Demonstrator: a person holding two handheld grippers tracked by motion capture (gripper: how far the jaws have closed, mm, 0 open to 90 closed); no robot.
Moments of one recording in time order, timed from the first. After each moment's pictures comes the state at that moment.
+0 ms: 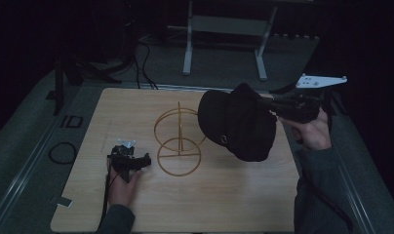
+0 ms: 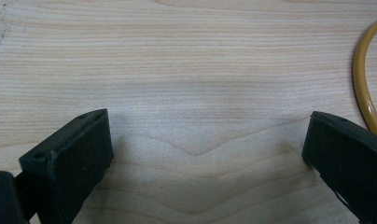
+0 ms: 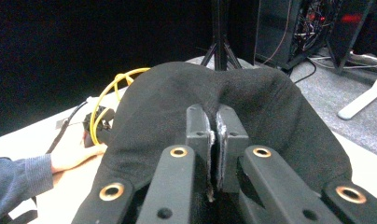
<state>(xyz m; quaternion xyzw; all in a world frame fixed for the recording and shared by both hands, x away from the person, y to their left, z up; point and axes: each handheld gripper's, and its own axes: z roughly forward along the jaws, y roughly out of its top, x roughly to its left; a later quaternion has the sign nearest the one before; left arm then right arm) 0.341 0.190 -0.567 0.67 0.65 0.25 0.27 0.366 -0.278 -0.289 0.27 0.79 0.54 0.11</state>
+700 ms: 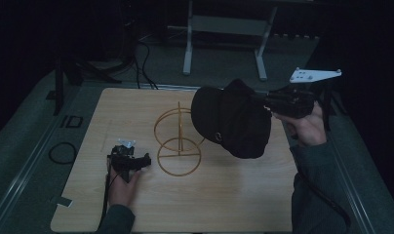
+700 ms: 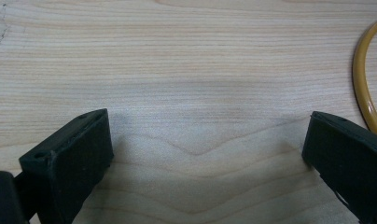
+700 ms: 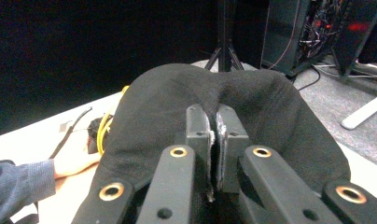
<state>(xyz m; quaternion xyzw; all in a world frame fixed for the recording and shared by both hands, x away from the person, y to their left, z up) 0.341 0.190 -0.567 0.67 0.65 0.25 0.27 0.368 -0.260 -0.277 0.25 0.79 0.54 0.12</state>
